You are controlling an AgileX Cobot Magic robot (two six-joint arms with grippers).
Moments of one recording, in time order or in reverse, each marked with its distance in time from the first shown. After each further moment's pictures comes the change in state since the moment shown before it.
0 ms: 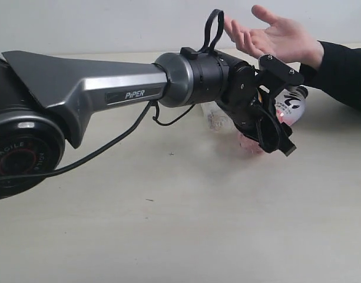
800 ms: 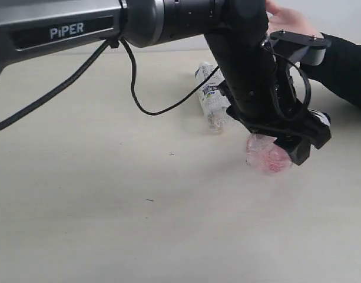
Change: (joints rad) left arm -0.042 -0.249 -0.002 -0.219 0.525 -0.036; right arm 0.000 0.000 0.000 0.000 0.000 0.000
